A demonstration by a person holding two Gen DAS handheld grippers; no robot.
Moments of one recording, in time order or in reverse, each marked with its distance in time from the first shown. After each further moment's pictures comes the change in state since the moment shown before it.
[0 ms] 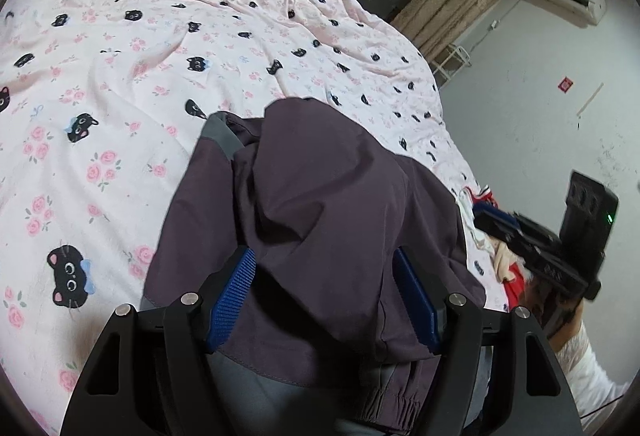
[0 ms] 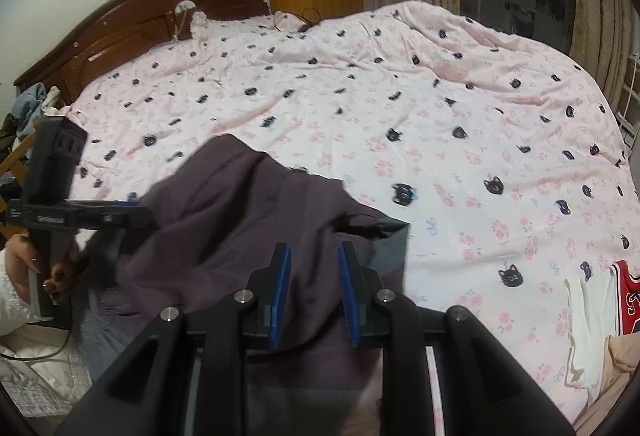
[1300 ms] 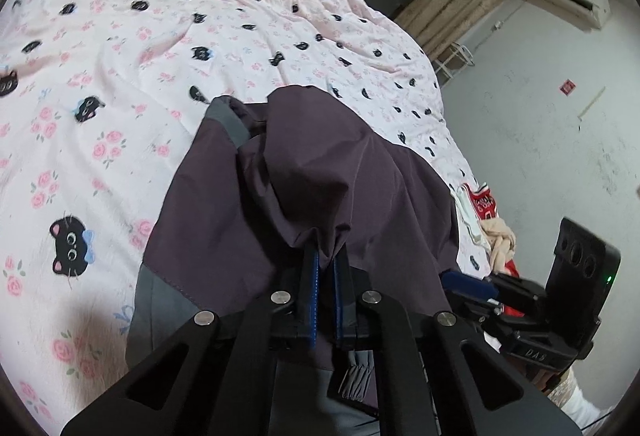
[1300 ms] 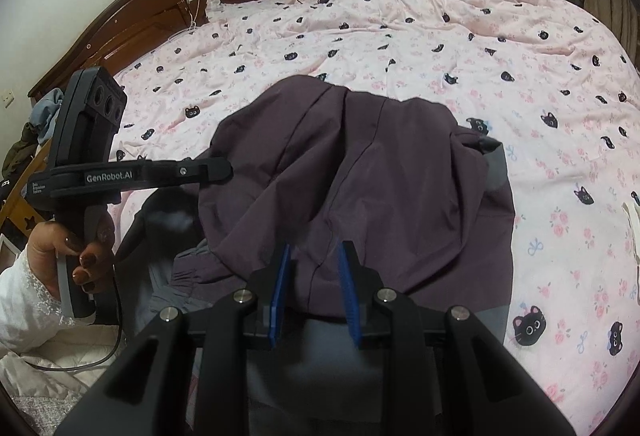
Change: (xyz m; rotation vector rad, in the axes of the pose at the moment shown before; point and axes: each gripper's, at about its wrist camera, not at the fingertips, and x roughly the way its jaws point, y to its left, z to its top) left arm -0.005 -0.002 -0.009 -0.028 0.023 0.001; right arm 0.012 0.058 -0.041 0.093 0.103 0.107
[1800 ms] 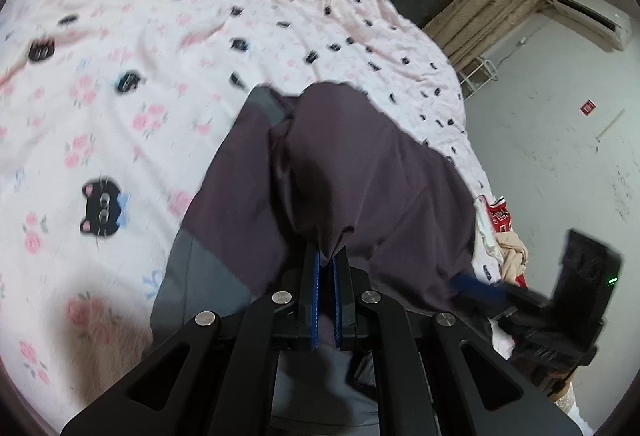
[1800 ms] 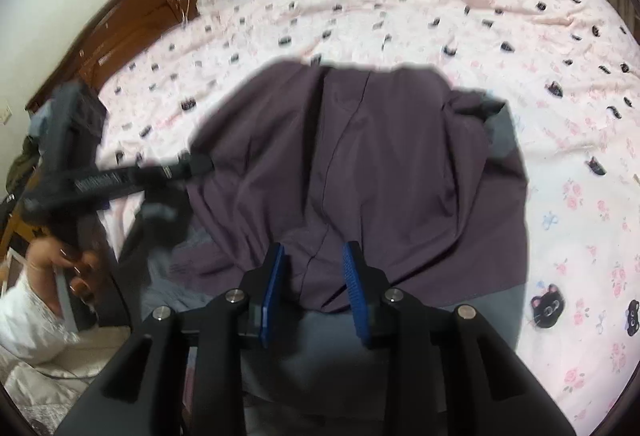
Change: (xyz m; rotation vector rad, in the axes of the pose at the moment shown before) left arm -0.005 0.014 -0.013 -0.079 -0.011 0.068; right arm 0.002 -0.011 -0.001 0.068 0.003 0.024
